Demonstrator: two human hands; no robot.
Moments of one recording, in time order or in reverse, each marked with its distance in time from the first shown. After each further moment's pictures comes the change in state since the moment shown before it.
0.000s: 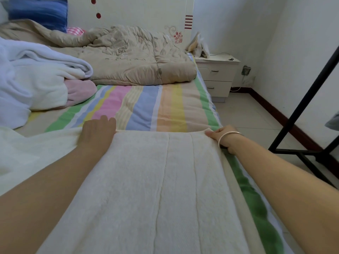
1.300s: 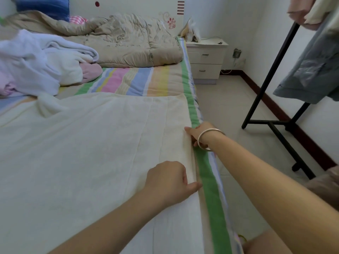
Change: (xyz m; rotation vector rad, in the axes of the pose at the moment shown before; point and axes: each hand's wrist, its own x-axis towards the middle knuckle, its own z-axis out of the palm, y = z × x) left_hand -0.258 0.212 -0.293 -0.761 -0.594 0.048; right_hand -0.228 0.079 -0.053 -0.180 -0.131 -0.054
